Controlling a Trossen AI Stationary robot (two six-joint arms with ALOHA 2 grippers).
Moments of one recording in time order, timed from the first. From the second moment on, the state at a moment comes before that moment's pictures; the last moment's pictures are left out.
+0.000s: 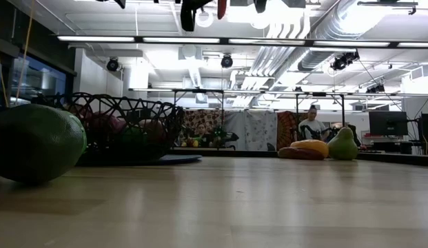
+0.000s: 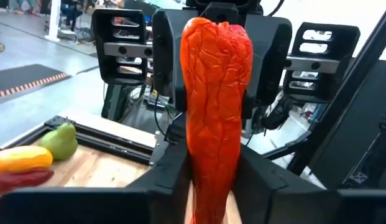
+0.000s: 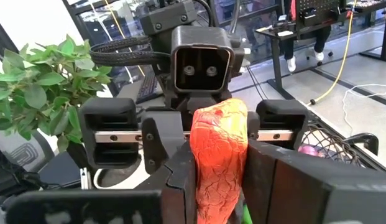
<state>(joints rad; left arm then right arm) 0.24 1.38 0.97 0.42 0.11 -0.33 -0.10 1.34 1.19 0.06 -0.08 0.27</state>
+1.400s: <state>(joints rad) 0.44 0.94 0.94 -0.25 0.01 -0.18 -0.14 1.05 1.00 -0.46 0.10 0.31</state>
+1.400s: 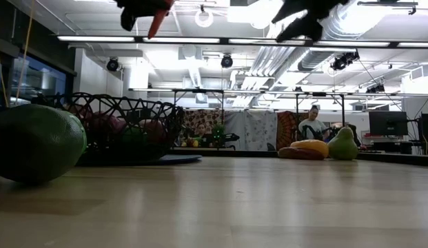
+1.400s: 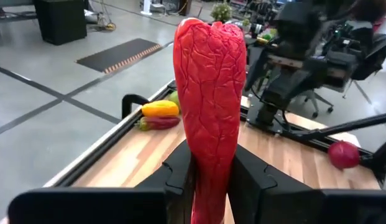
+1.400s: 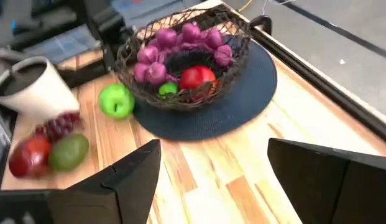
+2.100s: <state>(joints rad) 0.47 0.83 0.65 -0.19 -0.19 -0.36 -0.14 0.85 0.68 -0.15 0.10 0.56</state>
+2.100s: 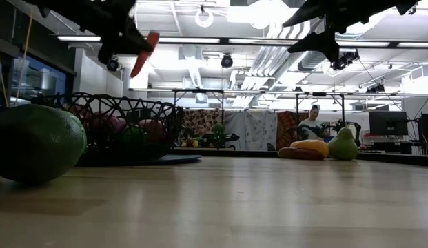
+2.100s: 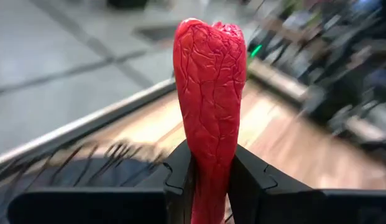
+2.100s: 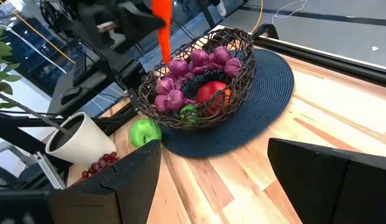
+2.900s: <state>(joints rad) 0.63 1.40 0.80 -0.55 -0.14 -0.31 -0.14 0.85 0.68 -0.15 0.10 0.58</state>
